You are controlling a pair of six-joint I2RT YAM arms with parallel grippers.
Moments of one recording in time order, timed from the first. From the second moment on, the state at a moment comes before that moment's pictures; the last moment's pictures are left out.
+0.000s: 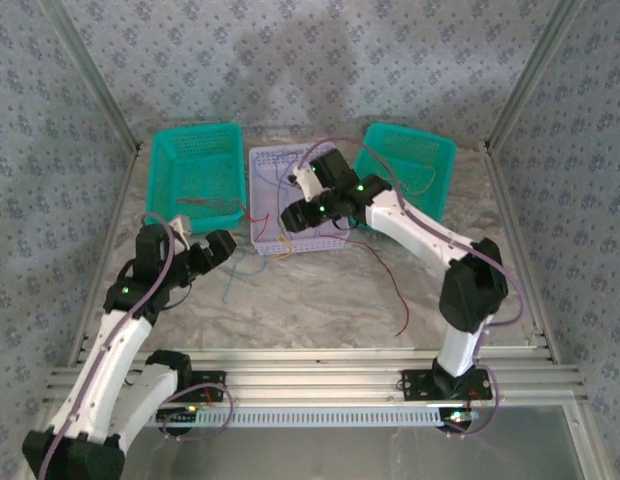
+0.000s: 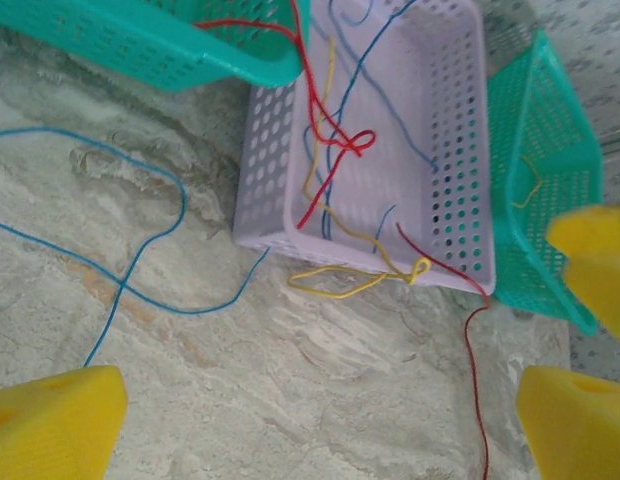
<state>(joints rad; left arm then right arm) -0.21 0.80 0.73 -0.61 0.28 -0.75 0.70 1.75 1.57 -0.66 -0.30 0.12</state>
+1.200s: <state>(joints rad) -0.26 1.54 1.15 -0.61 0.03 -0.75 0.89 1.89 1.50 -0.50 0.05 0.09</state>
